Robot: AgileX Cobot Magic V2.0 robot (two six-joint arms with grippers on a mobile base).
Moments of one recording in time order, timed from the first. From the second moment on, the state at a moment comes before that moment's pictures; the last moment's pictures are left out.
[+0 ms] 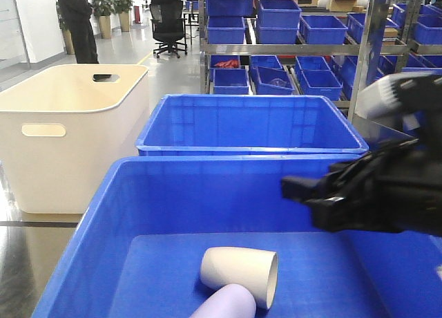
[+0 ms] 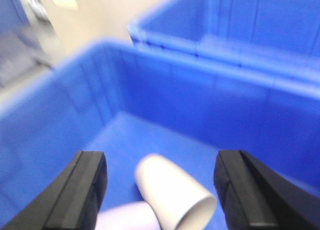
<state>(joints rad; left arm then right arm) -0.03 -0.01 0.03 -0.06 0.07 -0.17 0.43 1.06 -1.15 0.35 0.51 -0.23</state>
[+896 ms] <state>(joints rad) -0.03 -0.01 0.03 -0.06 0.07 -0.17 0.38 0.22 -0.63 0.22 0.23 -0.25</state>
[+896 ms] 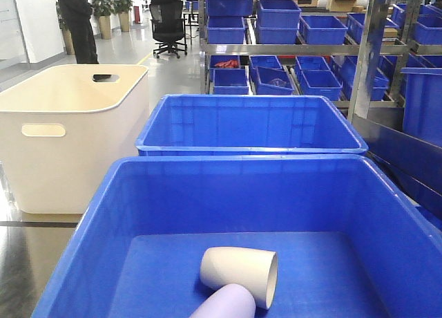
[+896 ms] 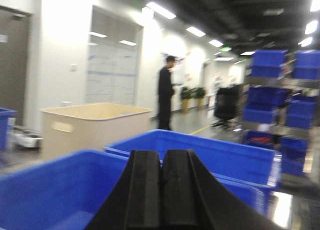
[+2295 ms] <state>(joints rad) -0.03 -0.01 0.03 -0.06 0.08 -0.17 -0.05 -0.02 0.02 -0.13 0.08 0.13</state>
